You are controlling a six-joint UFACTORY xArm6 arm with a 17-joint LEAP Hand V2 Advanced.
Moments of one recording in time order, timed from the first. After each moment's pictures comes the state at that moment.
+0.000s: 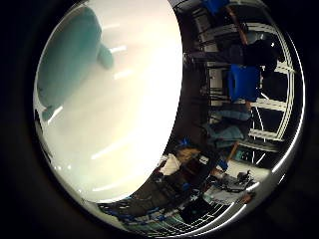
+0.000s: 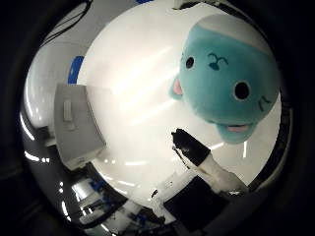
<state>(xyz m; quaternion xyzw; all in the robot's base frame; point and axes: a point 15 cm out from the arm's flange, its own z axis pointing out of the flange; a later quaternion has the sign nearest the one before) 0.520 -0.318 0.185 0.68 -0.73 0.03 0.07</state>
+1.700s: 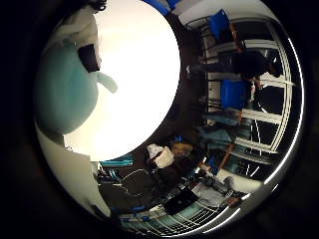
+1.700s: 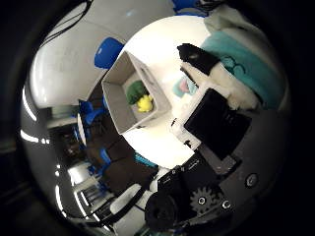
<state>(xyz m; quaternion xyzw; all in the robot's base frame) 0.445 -0.086 0.465 0.77 -0.64 0.06 0.01</state>
